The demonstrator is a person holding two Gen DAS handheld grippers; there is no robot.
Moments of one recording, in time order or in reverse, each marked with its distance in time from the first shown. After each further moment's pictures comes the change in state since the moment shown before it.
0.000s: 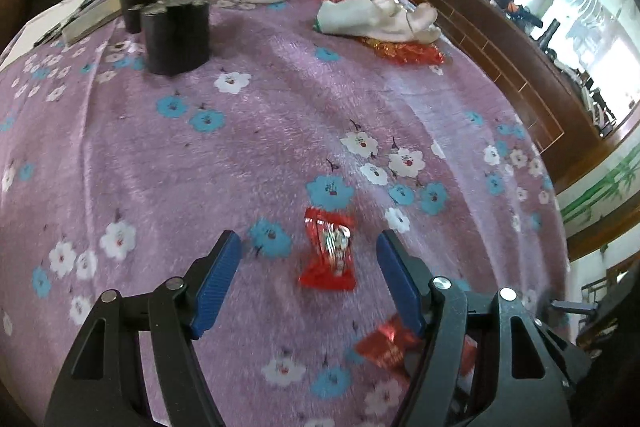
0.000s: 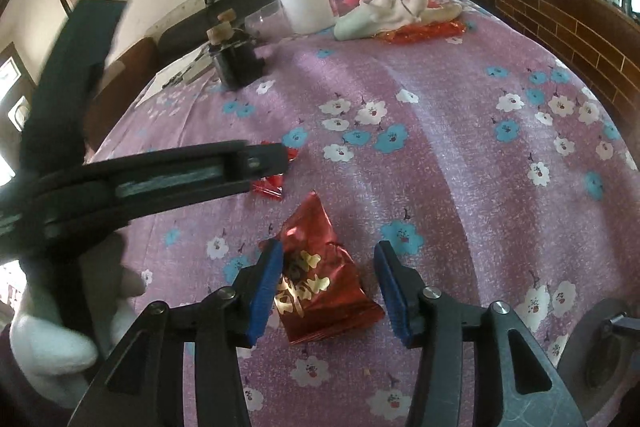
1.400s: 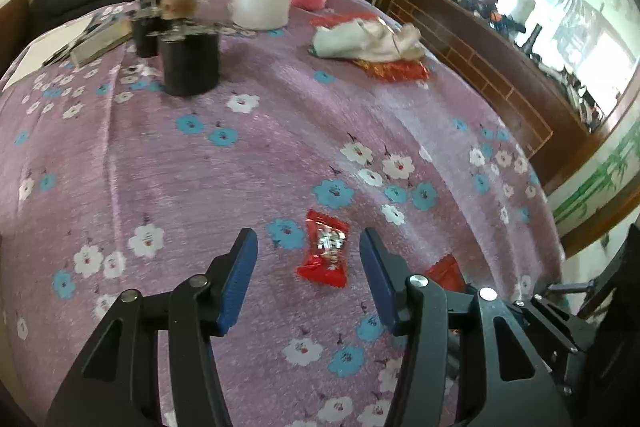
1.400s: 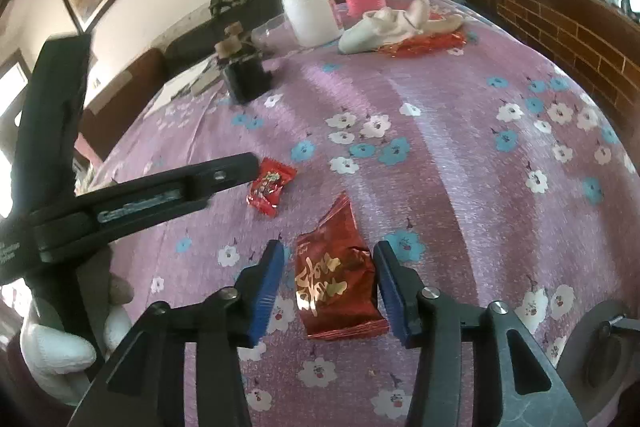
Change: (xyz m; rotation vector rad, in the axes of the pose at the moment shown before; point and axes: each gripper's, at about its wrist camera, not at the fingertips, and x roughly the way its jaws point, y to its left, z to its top) left arm -0.022 0.006 -0.011 0.047 -0.073 -0.018; right arm -0.007 0.001 0.002 -0.002 -0.035 0.025
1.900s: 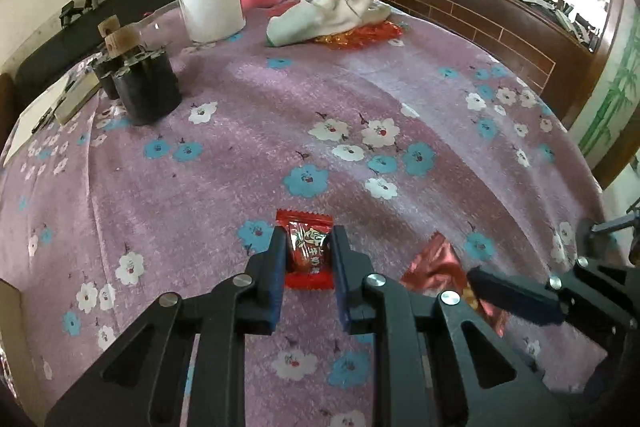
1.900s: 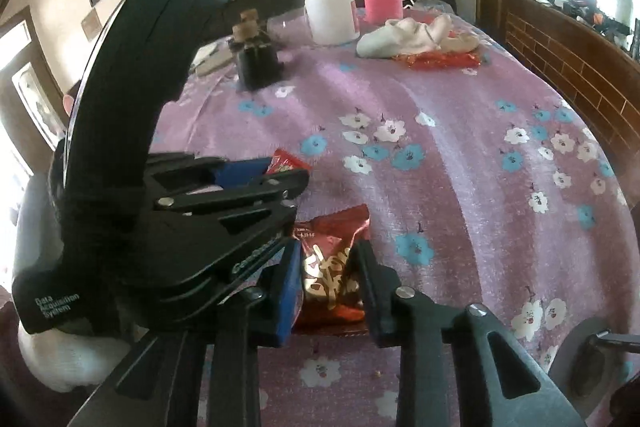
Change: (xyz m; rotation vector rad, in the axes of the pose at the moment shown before) left arm 0.009 -0.029 -0.014 0.230 -0.006 0.084; right arm 0.001 0.019 -0.006 -0.110 -0.019 -0.062
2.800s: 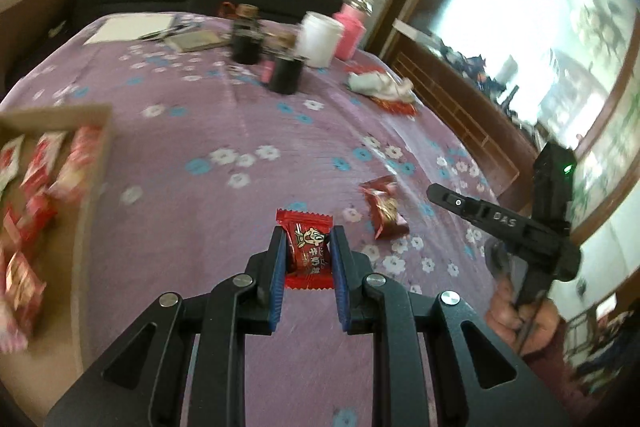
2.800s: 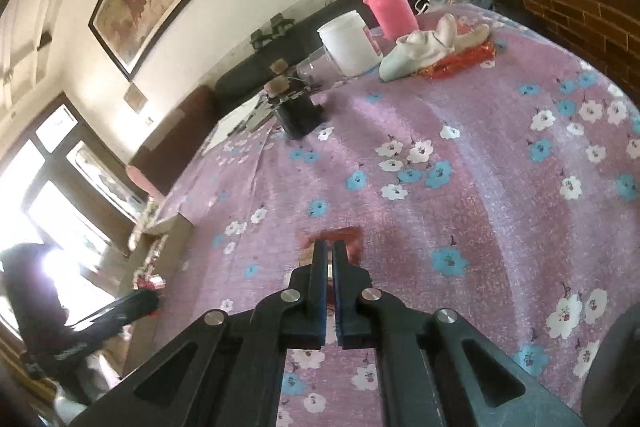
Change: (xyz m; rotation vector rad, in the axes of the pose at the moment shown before) left arm -0.151 0.097 -0.121 -0.416 -0.189 -0.135; right arm -0.018 -0.029 0.008 0.194 -0.089 0.291
